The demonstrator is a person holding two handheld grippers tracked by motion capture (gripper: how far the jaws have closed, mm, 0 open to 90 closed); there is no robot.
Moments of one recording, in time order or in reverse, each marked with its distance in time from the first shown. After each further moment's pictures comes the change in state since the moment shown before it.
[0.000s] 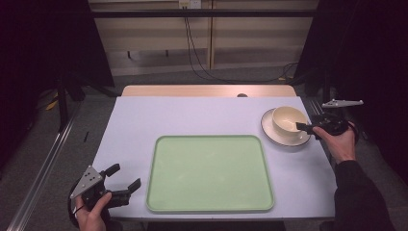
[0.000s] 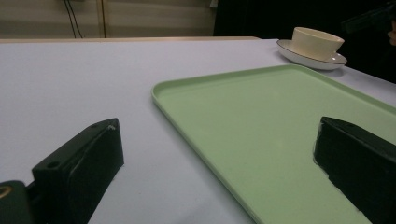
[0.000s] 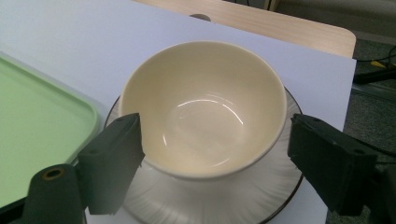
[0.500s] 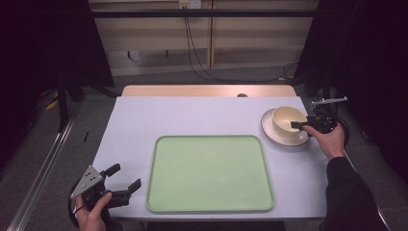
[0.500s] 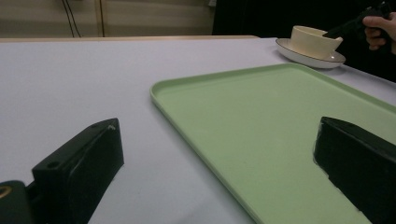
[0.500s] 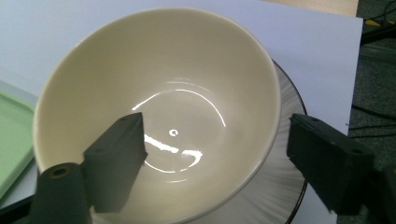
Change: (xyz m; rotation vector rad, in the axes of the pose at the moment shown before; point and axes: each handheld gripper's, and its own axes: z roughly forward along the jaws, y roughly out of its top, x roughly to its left) left arm 0.000 0.000 0.001 0.001 -0.004 -0.006; right arm -0.015 -0.001 0.041 0.126 -0.066 0.069
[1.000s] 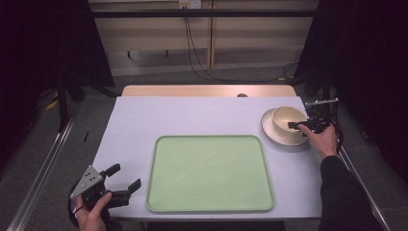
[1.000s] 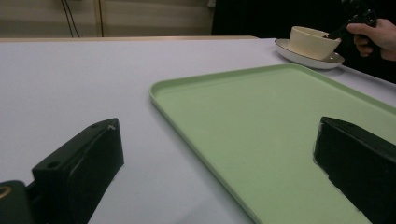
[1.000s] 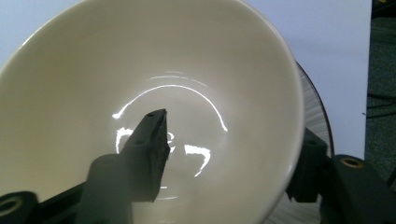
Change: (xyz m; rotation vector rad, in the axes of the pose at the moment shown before) left arm 0.000 0.000 0.000 0.002 -0.001 0.000; right arm 0.005 -0.001 0.020 0.041 -0.038 0.056
